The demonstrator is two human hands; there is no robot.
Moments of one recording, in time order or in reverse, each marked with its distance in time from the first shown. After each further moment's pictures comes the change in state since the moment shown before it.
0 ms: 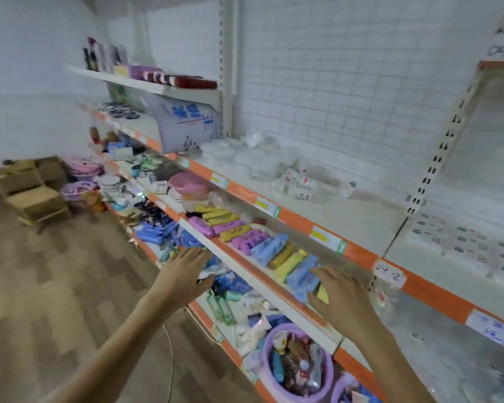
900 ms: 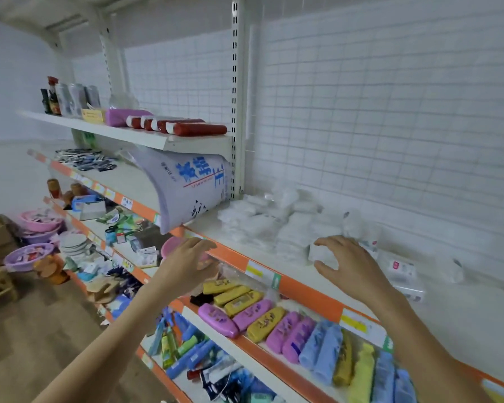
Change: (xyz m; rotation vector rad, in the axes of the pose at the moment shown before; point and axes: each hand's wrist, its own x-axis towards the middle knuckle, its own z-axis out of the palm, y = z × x) left_hand 0.310 -0.285 0.025 -0.350 0.132 0.073; right_hand 0.391 -0.088 0.019 0.074 0.200 0.060
